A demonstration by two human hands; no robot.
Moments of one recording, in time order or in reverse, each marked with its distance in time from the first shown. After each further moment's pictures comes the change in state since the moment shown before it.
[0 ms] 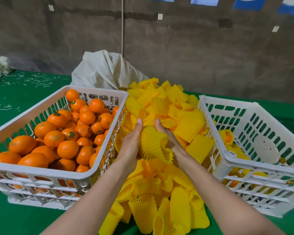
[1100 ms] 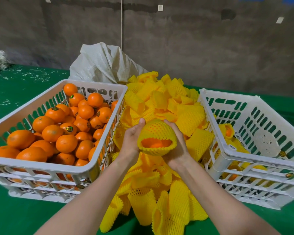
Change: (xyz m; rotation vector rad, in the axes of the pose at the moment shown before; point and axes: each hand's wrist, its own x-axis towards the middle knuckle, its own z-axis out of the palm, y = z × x) left_hand 0.015 -0.025 0.000 0.132 -0.086 0.396; right_hand -0.018 0.019 -0.001 0.889 -0.091 0.099
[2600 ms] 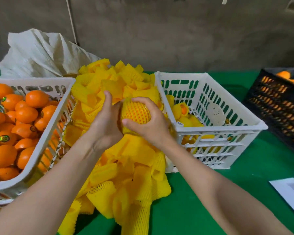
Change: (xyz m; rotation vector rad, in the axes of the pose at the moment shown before) left_hand 0.008 0.041 0.077 -0.344 -0.297 -0.475; right_hand -0.043 -0.051 -0.051 -0.978 0.176 -0.697
